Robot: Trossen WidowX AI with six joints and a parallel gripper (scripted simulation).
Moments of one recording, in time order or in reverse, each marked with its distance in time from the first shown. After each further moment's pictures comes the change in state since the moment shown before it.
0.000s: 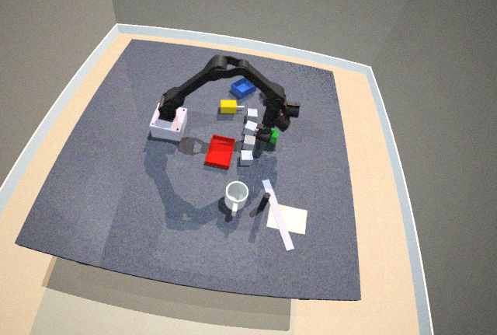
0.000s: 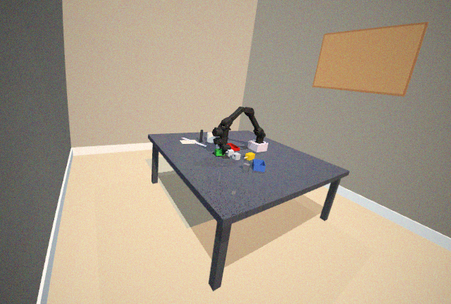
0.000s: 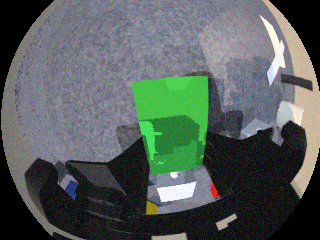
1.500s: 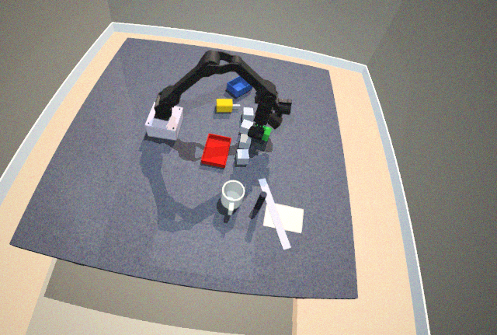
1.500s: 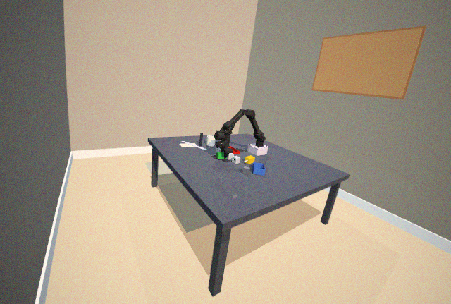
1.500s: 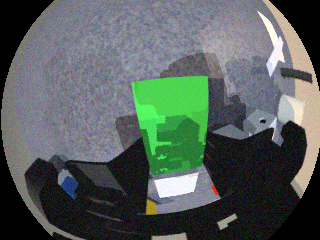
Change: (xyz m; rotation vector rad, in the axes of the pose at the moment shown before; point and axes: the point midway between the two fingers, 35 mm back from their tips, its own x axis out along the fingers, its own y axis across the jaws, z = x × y) arm 0.001 0.000 -0.019 0.000 0.002 0.000
